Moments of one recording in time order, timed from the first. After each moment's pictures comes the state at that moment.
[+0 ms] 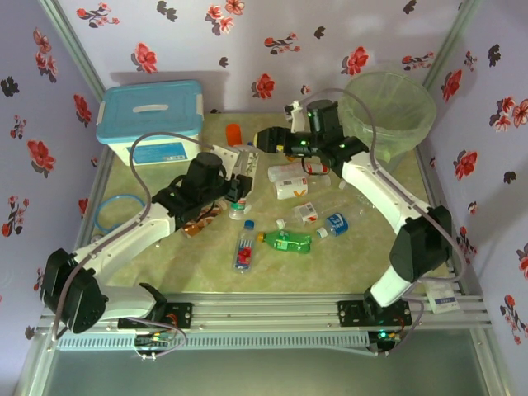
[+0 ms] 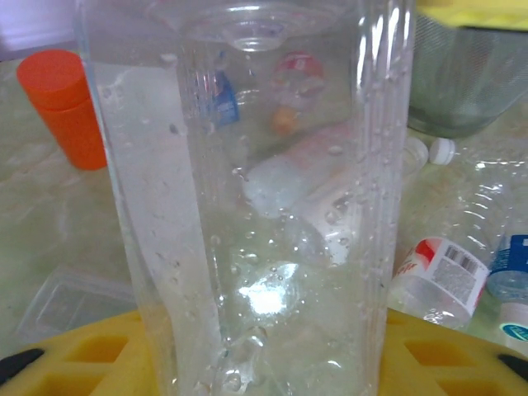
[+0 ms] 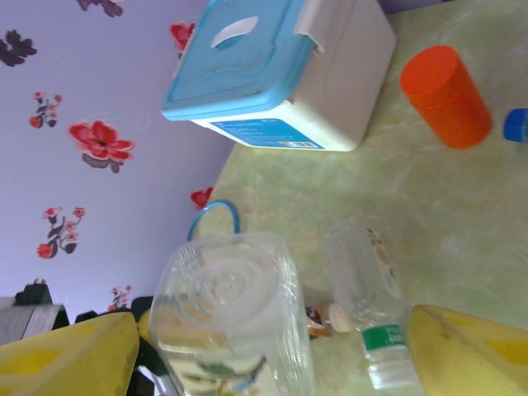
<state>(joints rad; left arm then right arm) -0.69 1.28 0.99 -0.26 -0.04 -0.20 0.51 1.63 1.47 -0.32 -0.61 0.58</state>
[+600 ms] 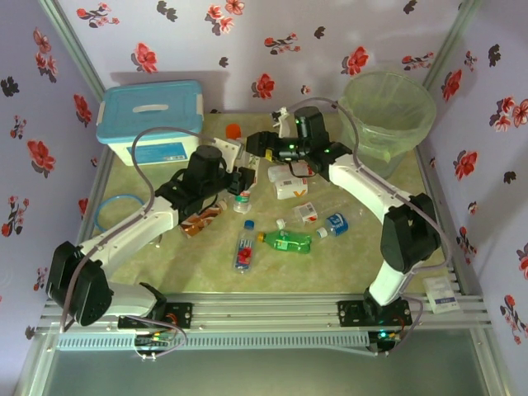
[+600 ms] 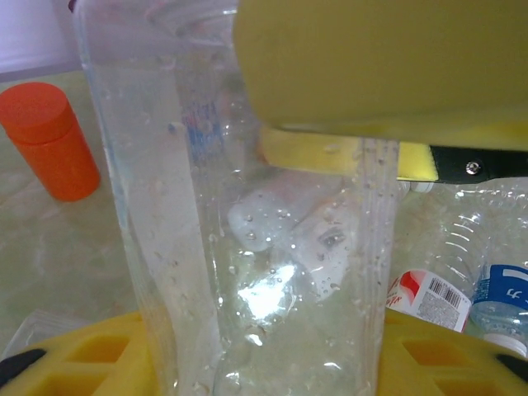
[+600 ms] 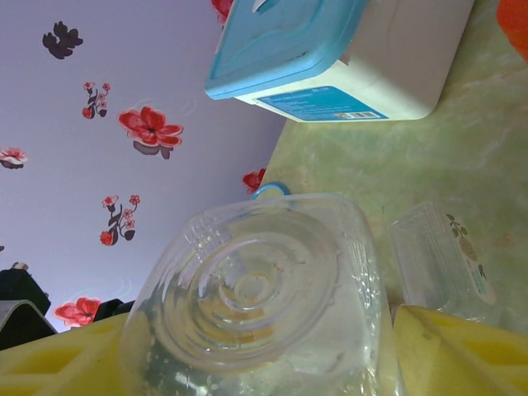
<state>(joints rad) -0.66 1.33 1.03 -0.20 0.02 -0.20 0.54 1.72 1.42 -0.14 -0.72 0.72</state>
